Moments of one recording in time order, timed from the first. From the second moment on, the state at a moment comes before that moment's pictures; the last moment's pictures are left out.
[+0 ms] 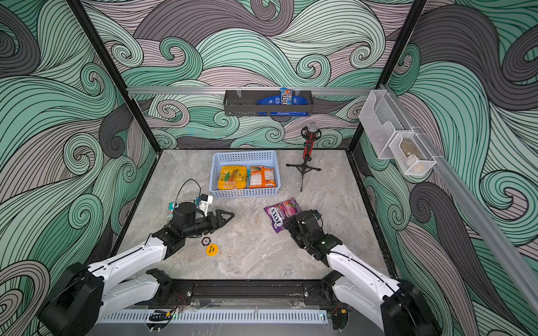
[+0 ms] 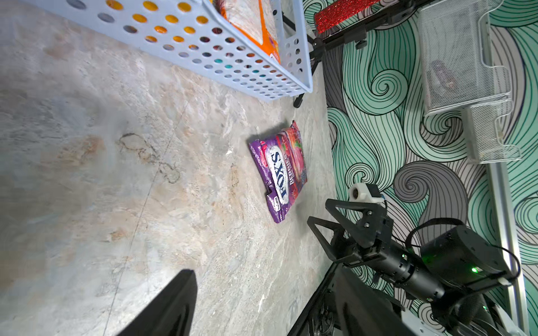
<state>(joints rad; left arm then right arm) -0.49 1.09 0.38 0.21 0.45 -0.91 0.54 0.96 0.35 -0.21 0.03 1.35</state>
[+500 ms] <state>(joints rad) -0.50 1.09 0.41 0.19 0.41 -0.91 0.55 1.19 0.35 -0.05 0.09 1.49</state>
